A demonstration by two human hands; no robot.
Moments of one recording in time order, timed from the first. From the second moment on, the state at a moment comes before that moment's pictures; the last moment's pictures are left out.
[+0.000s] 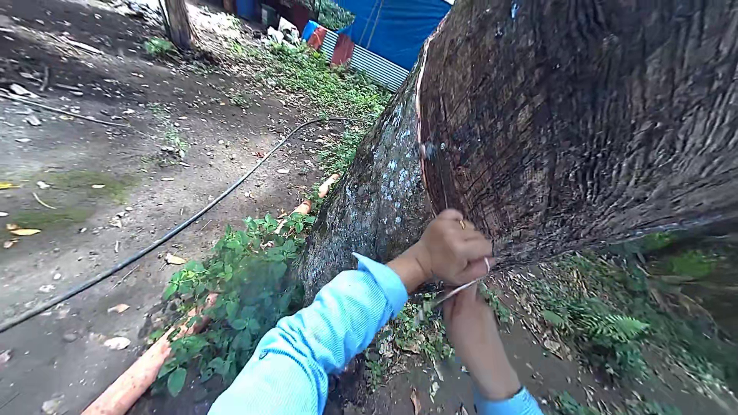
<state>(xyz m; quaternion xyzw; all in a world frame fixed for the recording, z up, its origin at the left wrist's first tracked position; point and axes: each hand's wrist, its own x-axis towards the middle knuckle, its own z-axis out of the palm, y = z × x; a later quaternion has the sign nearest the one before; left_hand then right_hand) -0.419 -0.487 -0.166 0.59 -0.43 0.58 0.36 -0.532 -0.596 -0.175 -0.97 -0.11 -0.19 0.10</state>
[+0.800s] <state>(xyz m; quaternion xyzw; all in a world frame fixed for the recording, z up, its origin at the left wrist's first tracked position) -0.476 -0.556 -0.193 0.59 -0.40 0.60 0.36 -0.585 -0.687 -0.188 -0.95 -0.21 -0.19 0.09</state>
